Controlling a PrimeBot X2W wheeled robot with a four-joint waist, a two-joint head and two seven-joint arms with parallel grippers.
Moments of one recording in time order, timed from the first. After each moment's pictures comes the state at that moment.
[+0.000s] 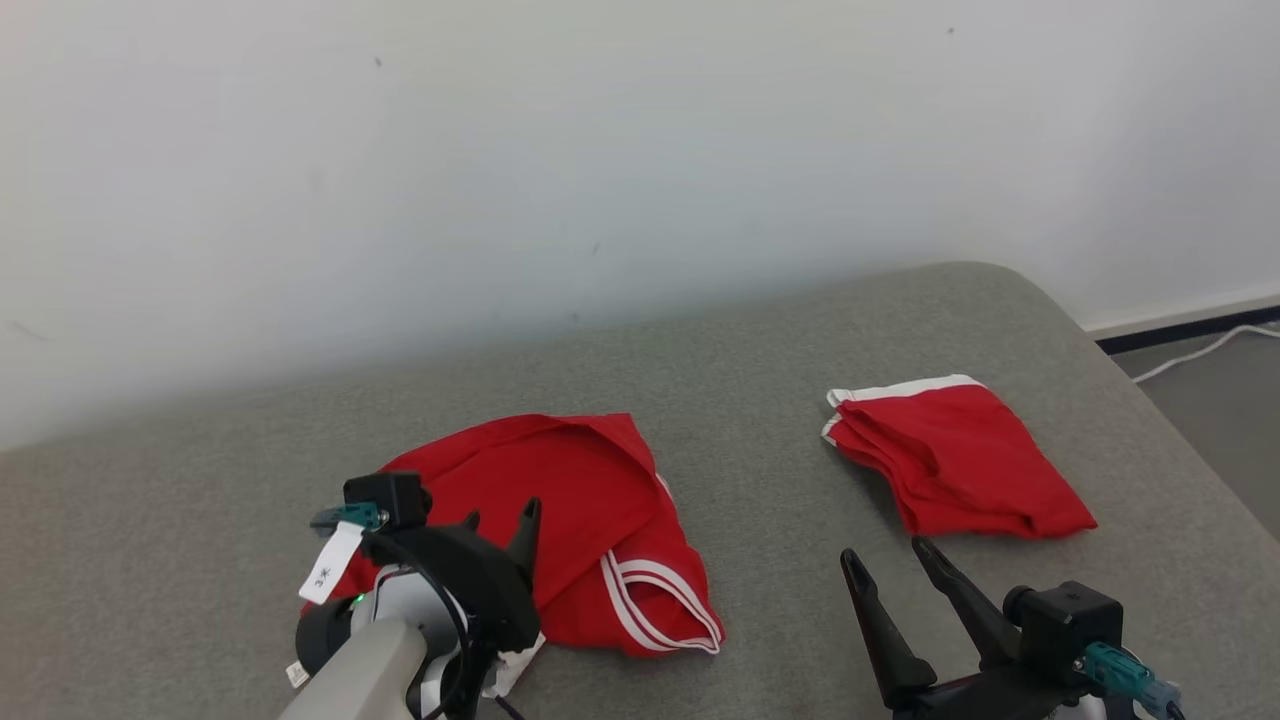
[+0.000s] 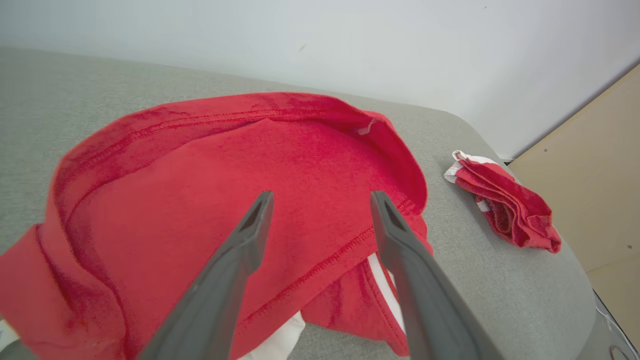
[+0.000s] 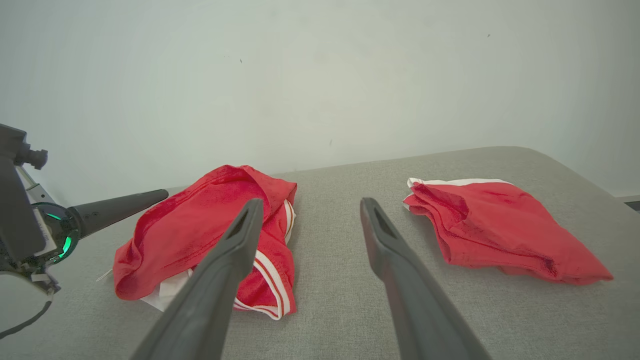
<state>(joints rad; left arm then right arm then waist) -0.53 0.08 -0.68 0.75 -0.84 0.11 0.00 0.08 -0.18 0.29 -0.13 0.42 -0.11 0.05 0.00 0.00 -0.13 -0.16</state>
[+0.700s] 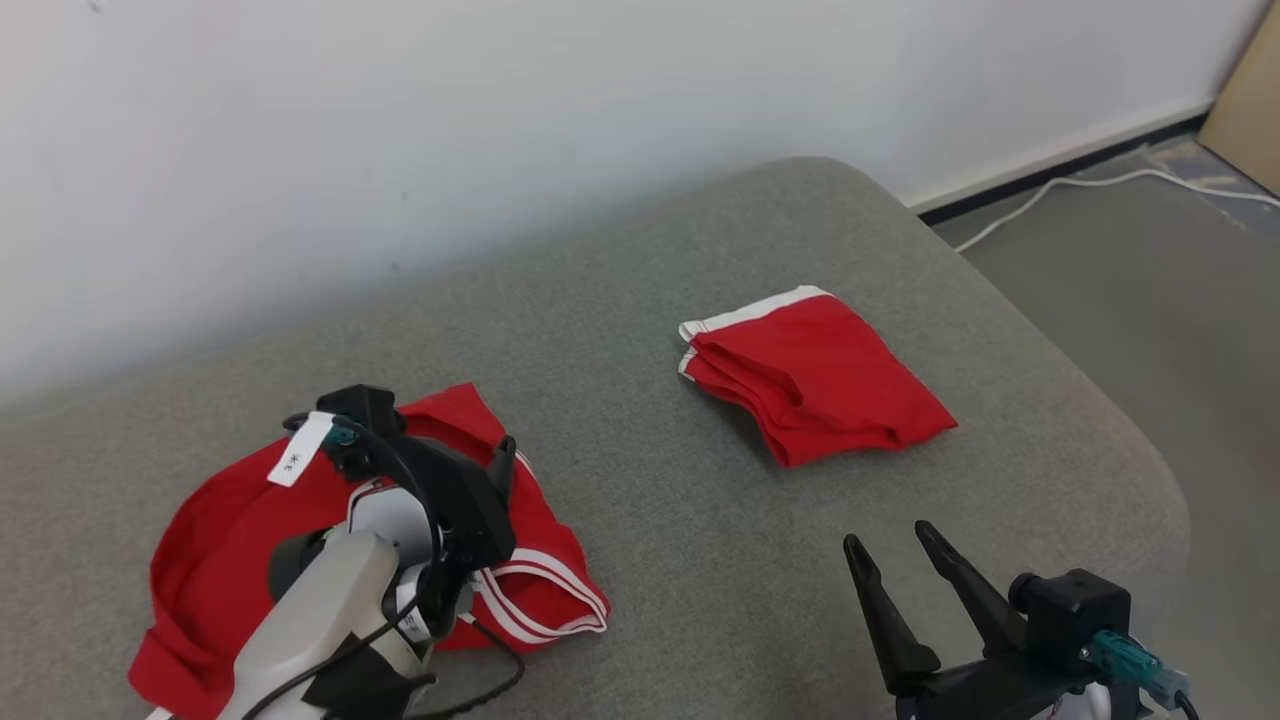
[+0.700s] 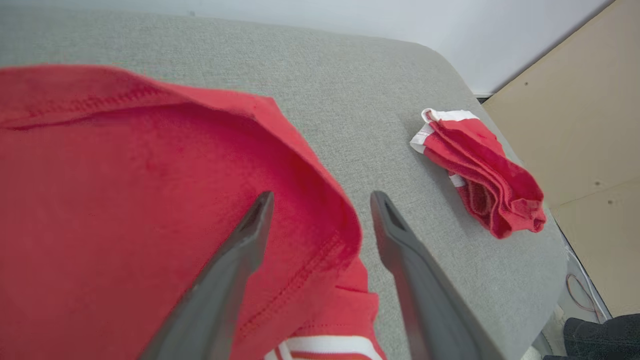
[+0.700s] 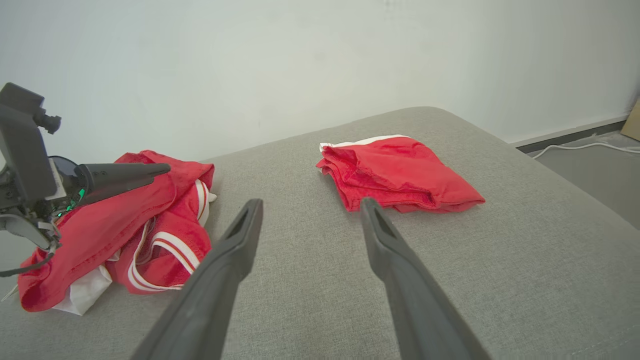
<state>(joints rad) -0.69 0.06 -0.64 0.87 -0.84 0.12 0.14 0.07 -0.18 0.29 -0.14 0.42 -0.11 0.06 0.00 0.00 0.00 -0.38</state>
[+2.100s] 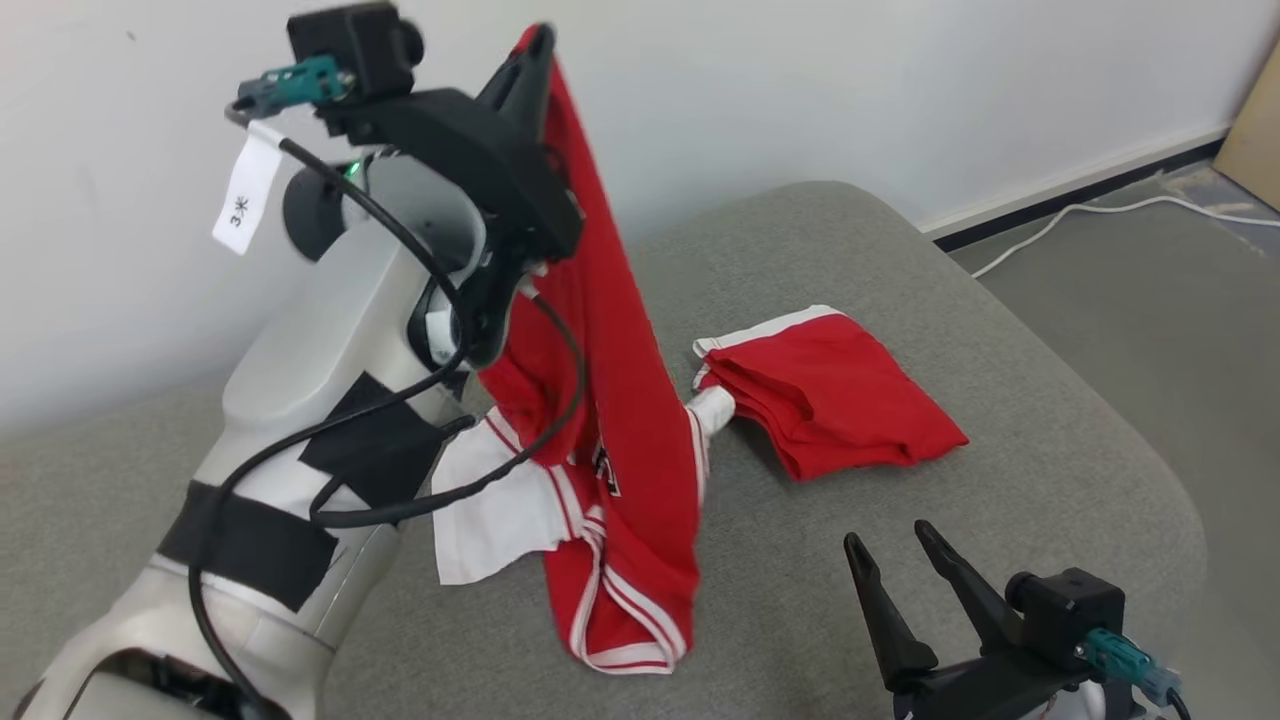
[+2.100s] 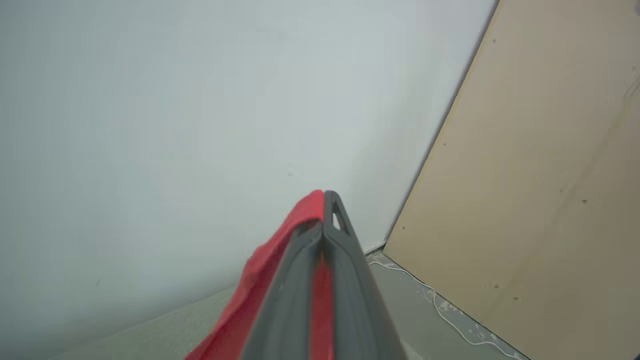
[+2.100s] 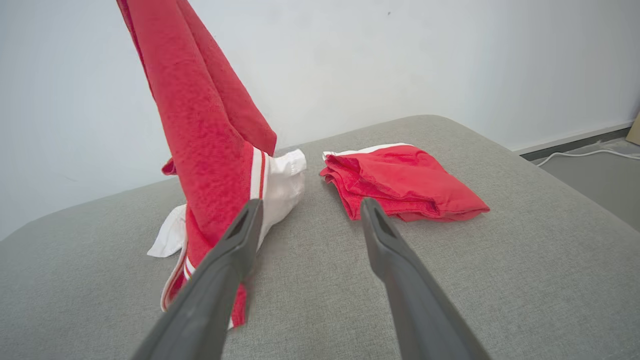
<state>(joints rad) -1.11 0.03 -0.68 0.74 -0.88 0.09 -0.03 0.04 -0.16 0.28 -0.08 0.42 -0.10 0.03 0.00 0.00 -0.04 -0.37</state>
